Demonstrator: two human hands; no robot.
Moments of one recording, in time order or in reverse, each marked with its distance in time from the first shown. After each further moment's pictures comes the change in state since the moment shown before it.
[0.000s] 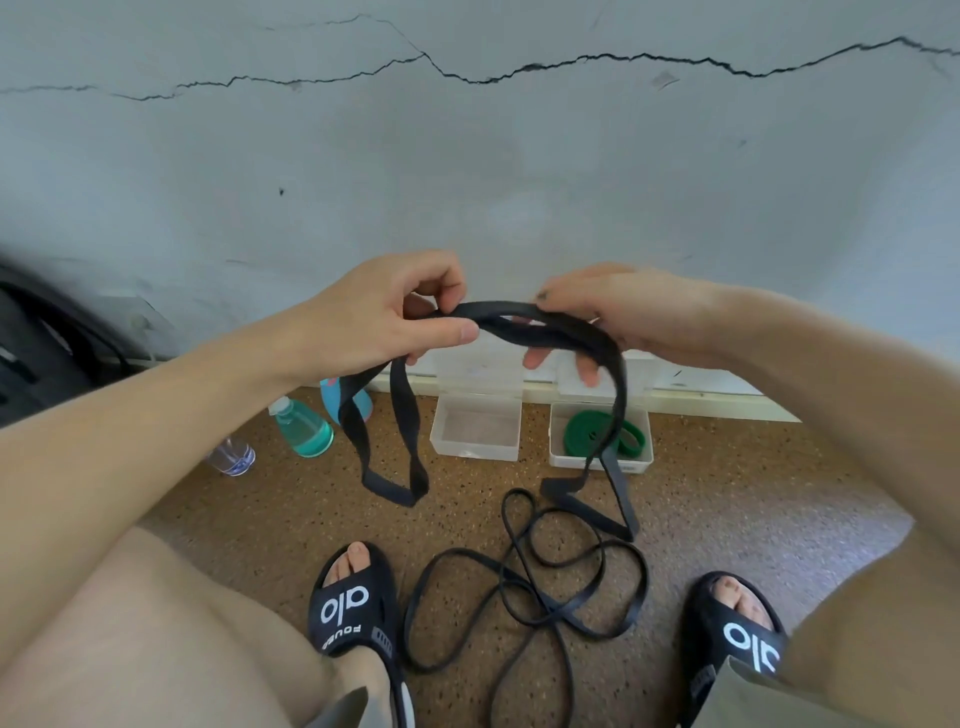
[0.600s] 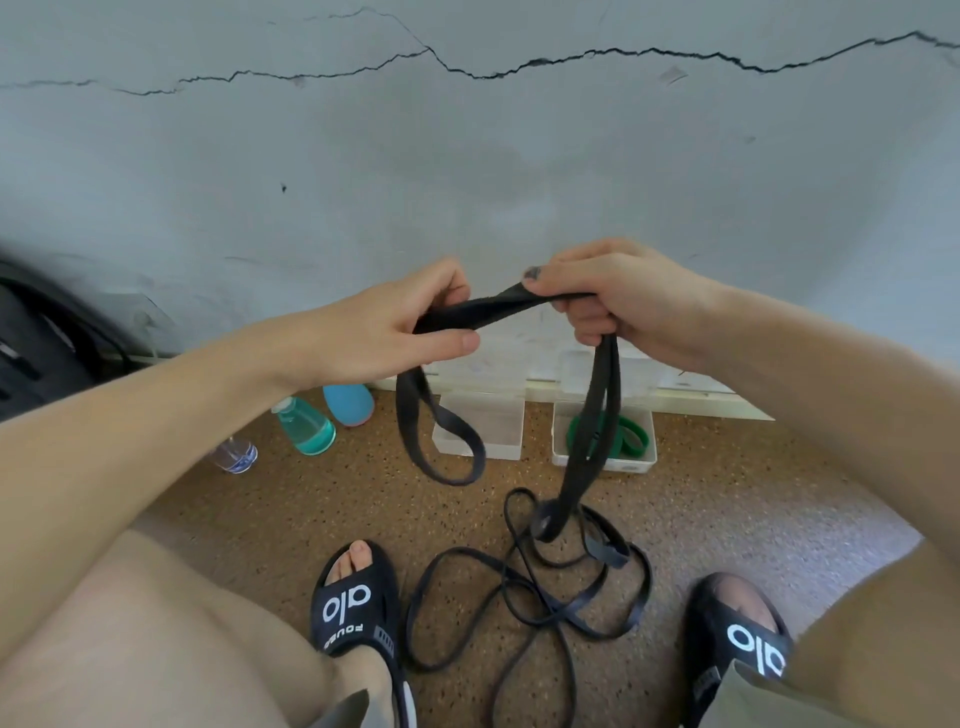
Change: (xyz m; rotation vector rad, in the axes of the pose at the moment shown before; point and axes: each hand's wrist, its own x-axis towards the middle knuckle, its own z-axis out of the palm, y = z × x) left_hand 0.000 -0.001 0.003 0.060 -0.155 -0.045; right_hand 0.009 -0.002 0.006 0.275 0.147 -0.127
